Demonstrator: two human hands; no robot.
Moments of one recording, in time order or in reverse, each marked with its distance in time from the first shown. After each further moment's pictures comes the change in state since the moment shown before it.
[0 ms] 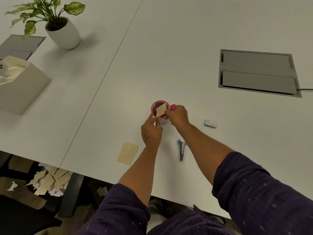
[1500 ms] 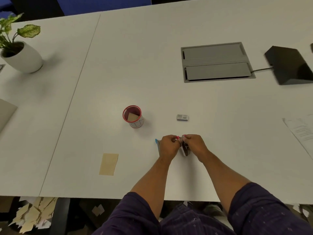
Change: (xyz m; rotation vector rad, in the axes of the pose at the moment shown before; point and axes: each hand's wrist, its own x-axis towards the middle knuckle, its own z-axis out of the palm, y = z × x) left_hand -0.116 0.022 0.091 -0.005 -0.685 -0.061; right_hand -0.063 0.175 -0.133 0.192 -0.010 0.174
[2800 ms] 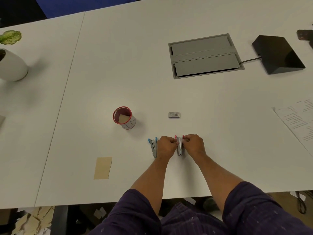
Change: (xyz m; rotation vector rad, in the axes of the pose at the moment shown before) left_hand 0.005 -0.006 0.020 0.170 -0.068 0.006; right_hand -0.012 0.015 -0.008 -0.307 0.229 -0.019
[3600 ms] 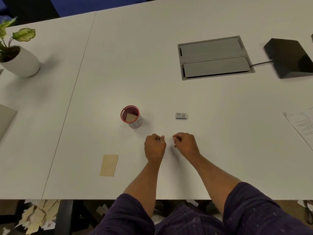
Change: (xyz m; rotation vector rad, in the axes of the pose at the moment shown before) left_hand -0.007 -0.019 -0.053 0.094 0.421 -0.086; right_hand -0.011 -0.035 0.032 0.037 -0.103 -0.247
